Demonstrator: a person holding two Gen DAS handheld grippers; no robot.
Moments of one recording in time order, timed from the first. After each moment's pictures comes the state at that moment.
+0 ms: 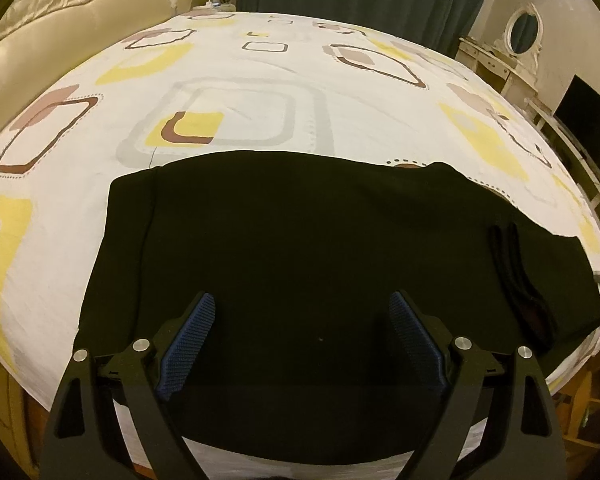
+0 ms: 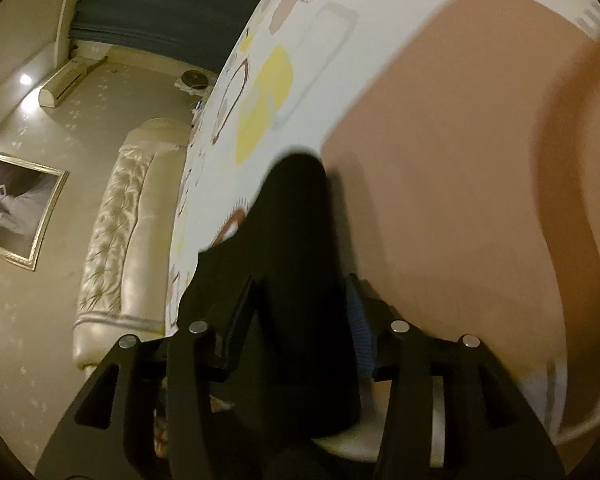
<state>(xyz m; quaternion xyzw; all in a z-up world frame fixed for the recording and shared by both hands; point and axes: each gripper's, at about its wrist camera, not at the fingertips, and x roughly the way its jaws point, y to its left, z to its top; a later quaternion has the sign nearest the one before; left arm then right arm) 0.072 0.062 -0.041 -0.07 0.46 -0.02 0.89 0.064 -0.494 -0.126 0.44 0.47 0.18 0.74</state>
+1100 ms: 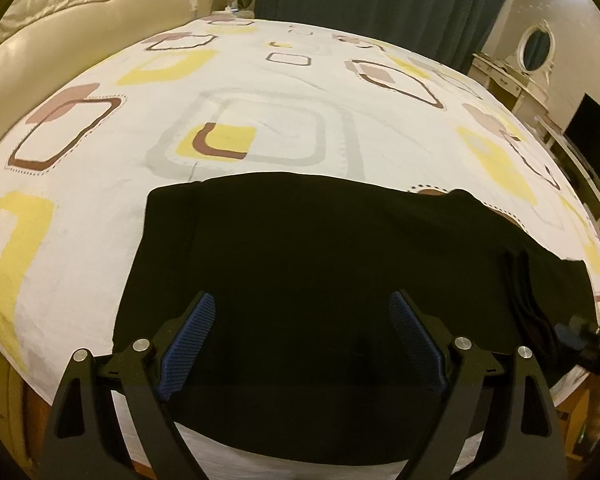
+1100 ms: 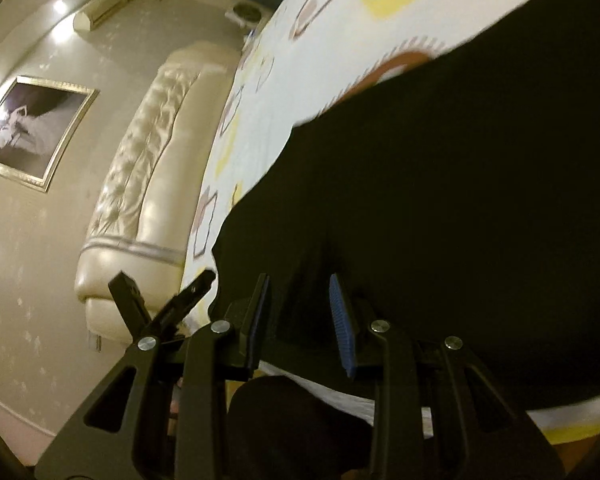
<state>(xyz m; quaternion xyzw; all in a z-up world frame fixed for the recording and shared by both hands) 0.074 0.090 -0.031 -0.09 0.44 0.00 0.89 0.068 -0.264 -0.109 0.38 0.50 0.29 0.72</state>
